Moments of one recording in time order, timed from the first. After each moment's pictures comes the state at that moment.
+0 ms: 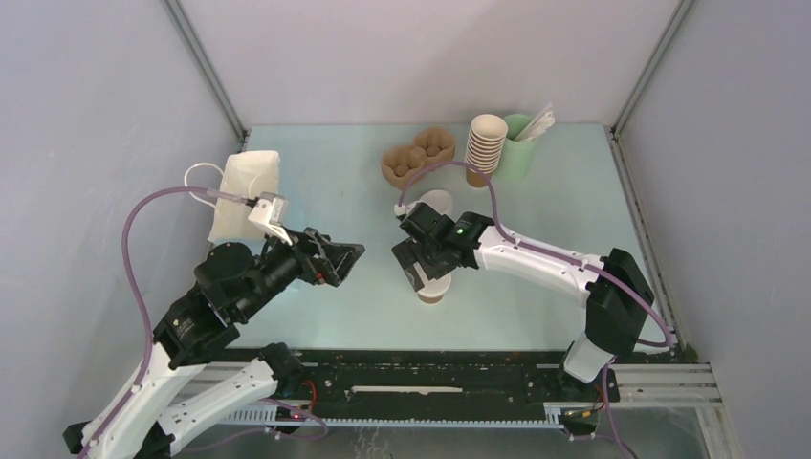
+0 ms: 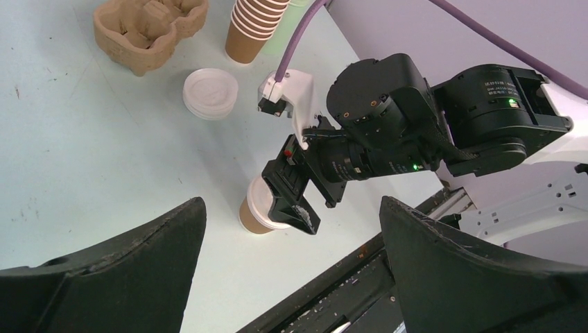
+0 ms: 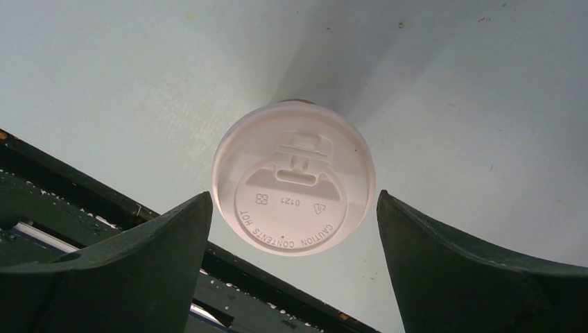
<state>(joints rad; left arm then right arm) -0.78 0.56 1.02 -0.62 -0.13 -0.51 0.97 1.65 1.35 -0.80 0.16 0.33</state>
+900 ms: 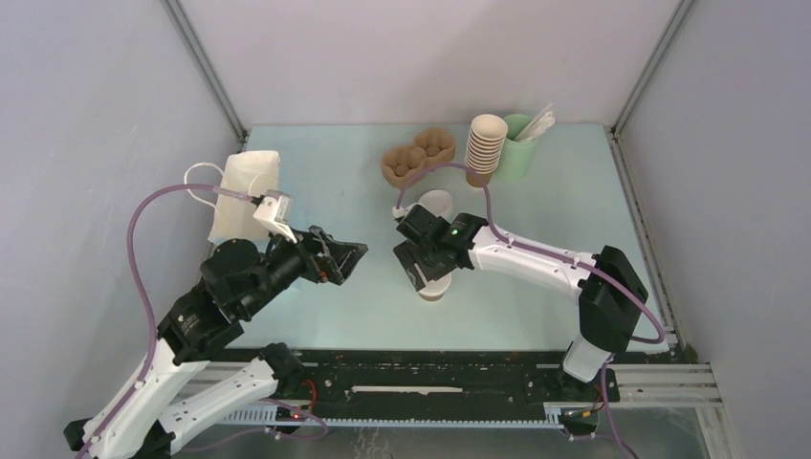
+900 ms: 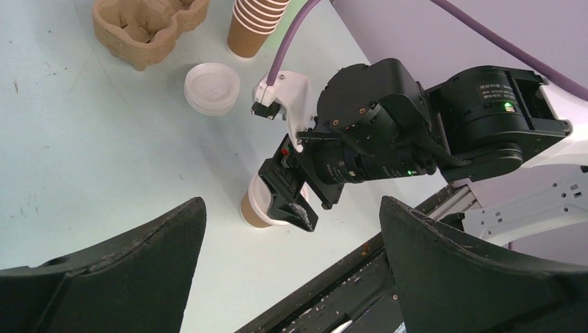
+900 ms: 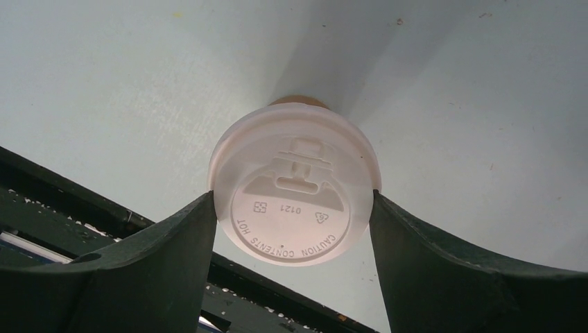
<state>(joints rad) -0.78 0.59 1.02 -0.62 -0.13 -0.51 0.98 1.69 1.36 -0.80 0.17 0.34</state>
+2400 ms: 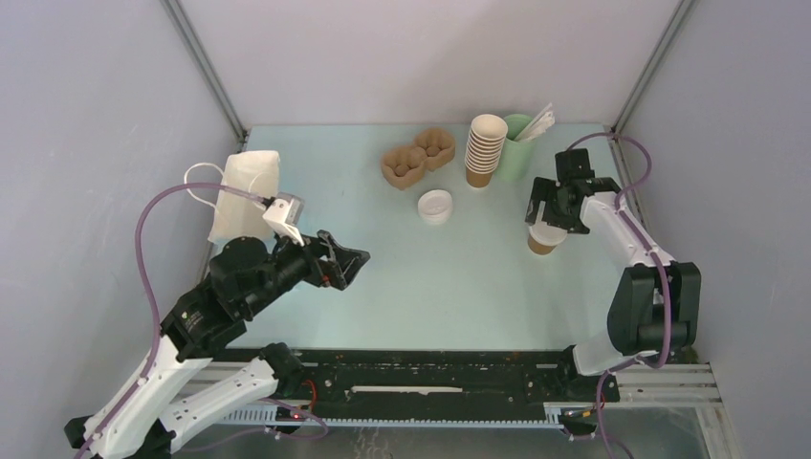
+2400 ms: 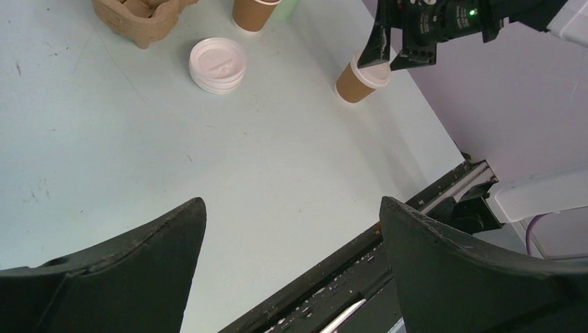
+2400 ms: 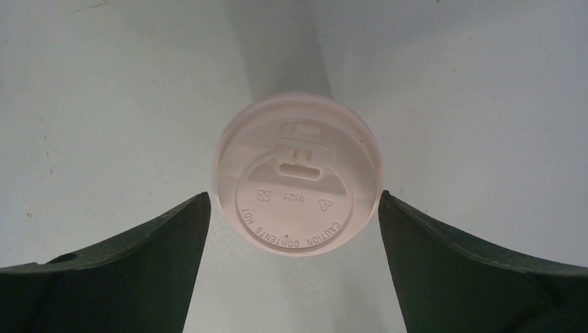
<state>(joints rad) -0.78 0.60 1.02 -0.67 -0.10 -0.48 0.07 1.52 1.17 -0.71 0.12 0.29</state>
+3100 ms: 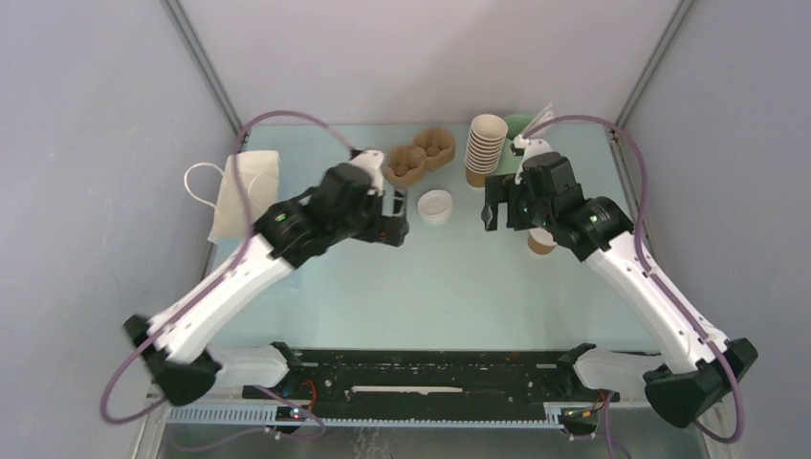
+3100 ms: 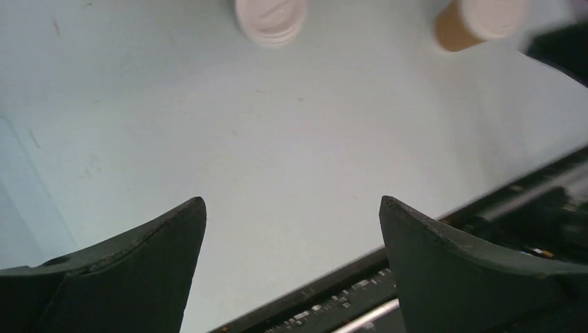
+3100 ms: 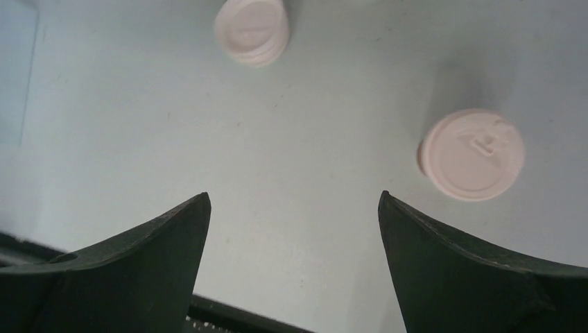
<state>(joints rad) -0.81 1.13 1.38 -0.87 -0.18 -0.43 0.50 1.20 1.34 -0.83 0.17 0.29</state>
